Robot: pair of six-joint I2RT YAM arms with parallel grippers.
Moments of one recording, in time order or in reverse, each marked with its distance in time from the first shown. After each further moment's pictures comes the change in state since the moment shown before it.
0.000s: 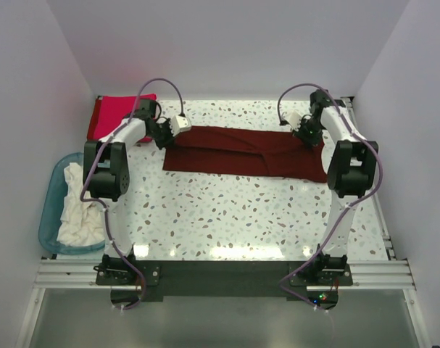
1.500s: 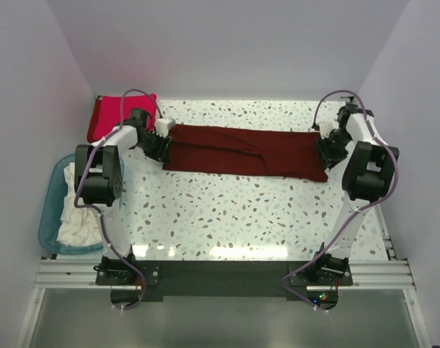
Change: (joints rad) left arm 0.059 -0.092 -0.180 -0.024 -0.076 -0.634; right arm -0.202 -0.042 -0.117 -0.138 -0.025 0.508
